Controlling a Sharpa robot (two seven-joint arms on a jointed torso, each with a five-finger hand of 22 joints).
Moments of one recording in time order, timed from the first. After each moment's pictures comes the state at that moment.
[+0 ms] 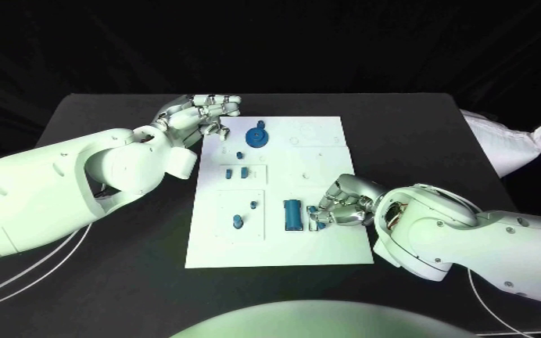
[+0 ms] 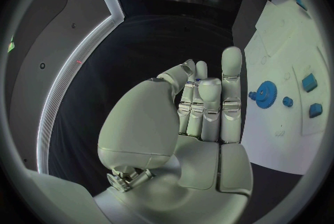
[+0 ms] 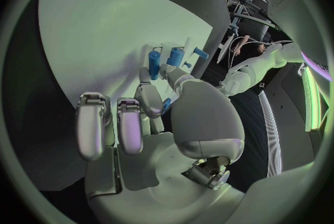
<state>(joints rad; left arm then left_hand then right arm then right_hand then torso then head) 1.22 -0.88 -0.04 1.57 0.06 -0.14 0.27 1.38 -0.07 0.38 -0.05 0.11 1.05 0.16 0.16 0.08 1.14 0.07 0.34 0.21 1.30 0.00 1.14 0.76 0.15 1.30 0.09 0.58 0.98 1.03 -1.05 -0.09 1.99 -1.23 -0.38 -0.59 1.09 -0.08 0.35 0.07 0.37 1.13 0.07 0.14 0.37 1.42 0.00 1.10 1.30 1.46 -0.07 1.53 1.31 0.06 1.47 0.03 1.44 1.31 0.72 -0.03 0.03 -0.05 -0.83</state>
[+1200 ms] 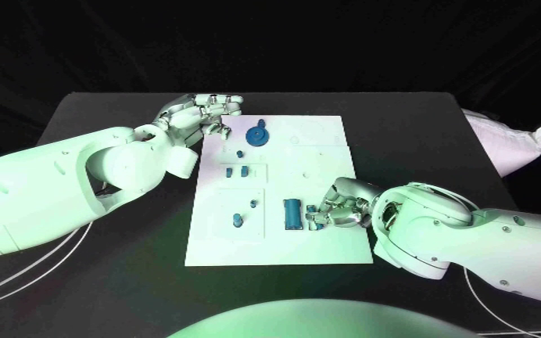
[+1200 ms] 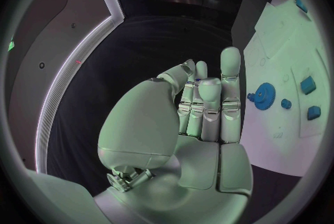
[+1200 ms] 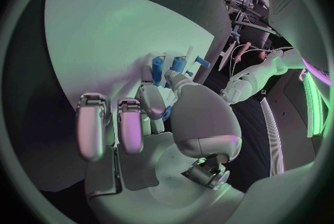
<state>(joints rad) 1.22 -0.88 -0.04 1.57 0.06 -0.13 0.26 1.38 -0.07 0.38 -0.05 0.11 1.05 0.16 0.16 0.08 1.13 0.07 0.34 0.21 1.29 -0.01 1.14 0.75 0.16 1.30 0.09 0.58 0.98 1.03 -1.03 -0.09 1.99 -1.24 -0.30 -0.62 1.02 -0.05 0.19 0.18 0.40 1.16 0.05 0.15 0.39 1.44 -0.02 1.10 1.30 1.46 -0.08 1.54 1.31 0.06 1.47 0.03 1.45 1.31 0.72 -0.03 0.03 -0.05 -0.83</state>
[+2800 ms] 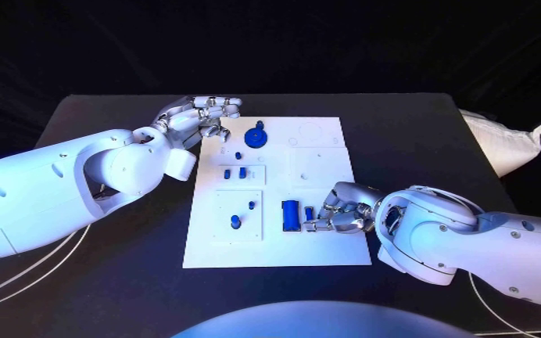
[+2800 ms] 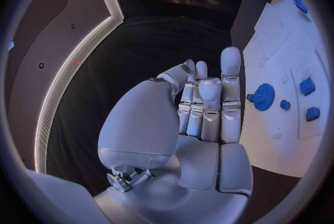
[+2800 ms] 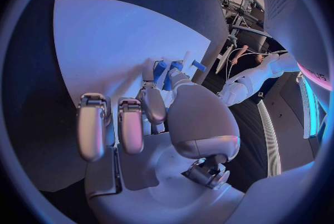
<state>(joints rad) 1.22 -0.88 -0.04 1.56 0.06 -0.12 0.25 1.38 -0.07 0.38 -0.05 0.11 1.05 0.16 0.16 0.08 1.13 0.07 0.34 0.21 1.29 0.00 1.14 0.75 0.16 1.30 0.09 0.58 0.97 1.03 -1.06 -0.09 2.02 -1.26 -0.27 -0.59 1.09 -0.04 0.03 0.20 0.24 1.17 0.04 0.16 0.41 1.46 -0.03 1.15 1.31 1.46 -0.09 1.54 1.31 0.06 1.47 0.02 1.45 1.31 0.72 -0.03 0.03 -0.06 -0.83</state>
